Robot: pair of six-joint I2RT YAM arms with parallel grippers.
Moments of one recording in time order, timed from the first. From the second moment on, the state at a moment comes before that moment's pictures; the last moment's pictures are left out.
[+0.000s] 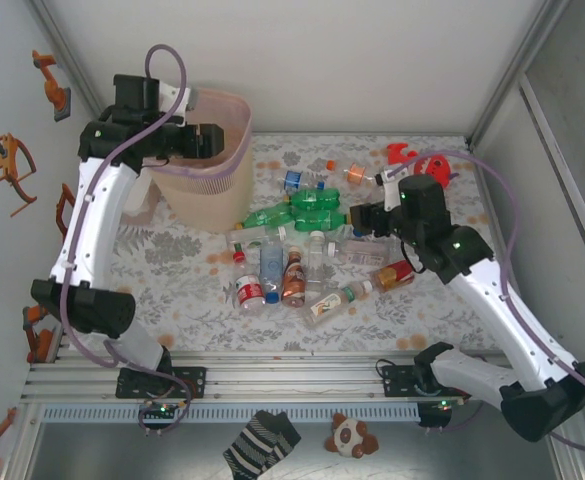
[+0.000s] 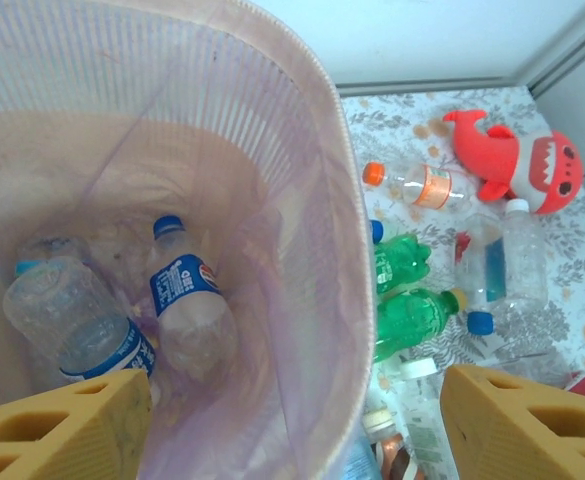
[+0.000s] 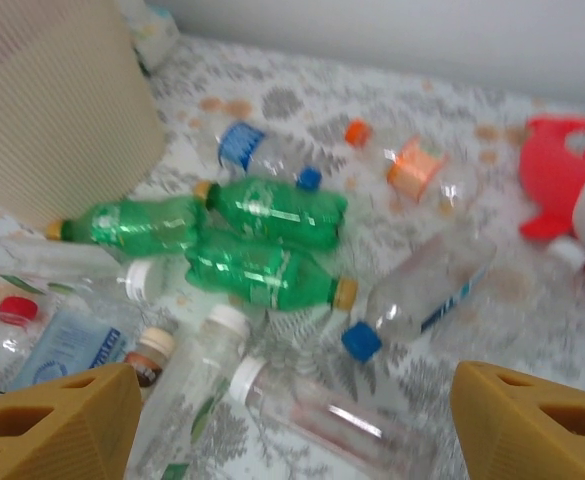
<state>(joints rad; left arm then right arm) -0.26 1.61 1.97 -1.06 0.28 -0.12 0.50 1.06 1.13 -0.68 0.07 0.16</state>
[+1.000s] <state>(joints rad) -0.26 1.25 1.45 -0.79 0.29 -0.17 0.45 1.38 0.93 -0.95 0.13 1.33</state>
